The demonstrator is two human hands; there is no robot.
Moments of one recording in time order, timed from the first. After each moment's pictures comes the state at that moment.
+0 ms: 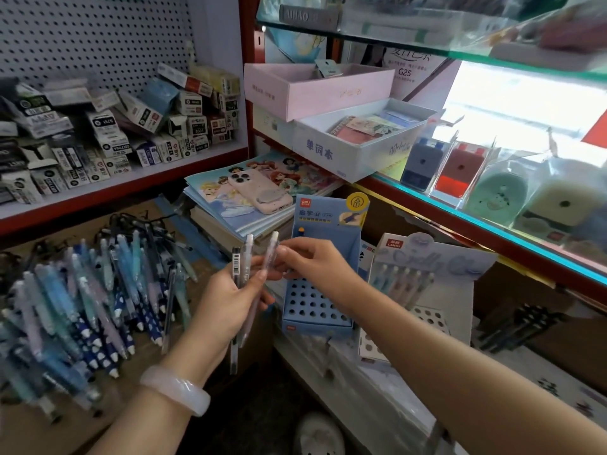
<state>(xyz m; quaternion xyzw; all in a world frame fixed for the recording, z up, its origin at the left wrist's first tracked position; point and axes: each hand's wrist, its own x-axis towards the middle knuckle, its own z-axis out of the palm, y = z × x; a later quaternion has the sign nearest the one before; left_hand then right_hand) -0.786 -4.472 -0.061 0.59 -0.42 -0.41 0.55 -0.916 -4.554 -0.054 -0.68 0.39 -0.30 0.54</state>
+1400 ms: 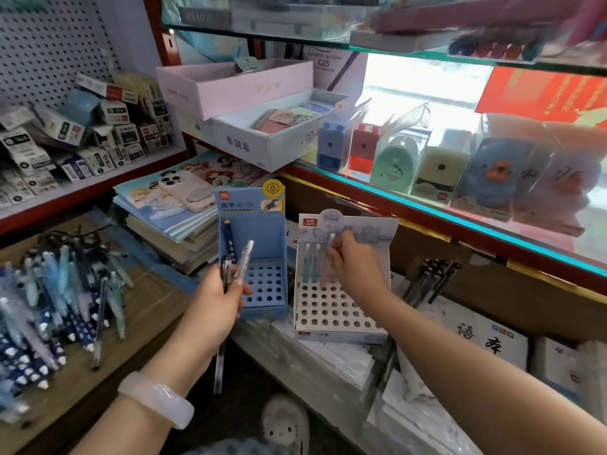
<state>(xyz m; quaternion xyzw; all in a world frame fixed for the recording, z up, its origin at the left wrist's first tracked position) -0.871 -4.462 -0.060 0.66 -0.47 -0.38 0.45 -1.069 -4.551 -0.090 -0.72 0.61 -0.29 0.16</state>
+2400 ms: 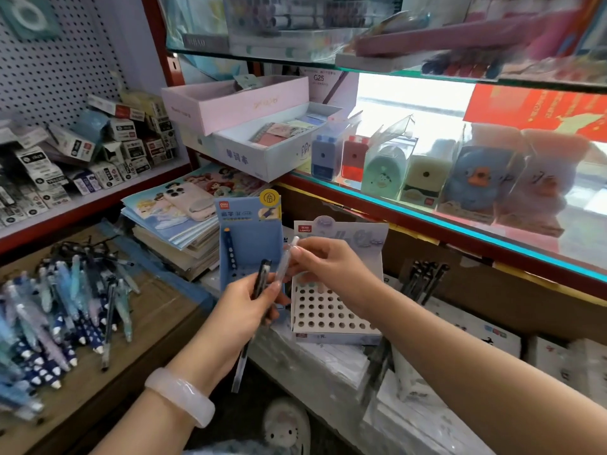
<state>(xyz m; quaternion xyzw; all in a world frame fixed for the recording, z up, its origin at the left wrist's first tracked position) -0.903 -4.446 -0.039 0.57 -0.50 -0.48 0.45 -1.052 -4.496 -0.021 -0.62 0.41 -0.38 0.54</state>
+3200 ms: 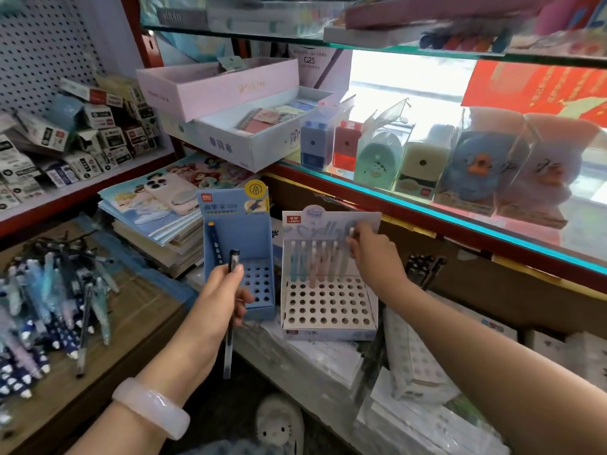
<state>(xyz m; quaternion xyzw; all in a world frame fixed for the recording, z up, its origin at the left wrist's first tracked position) -0.898 -4.460 -0.050 0.61 -0.40 -0.48 0.48 -1.117 -4.558 -0.081 -0.70 0.65 -0.25 0.13</state>
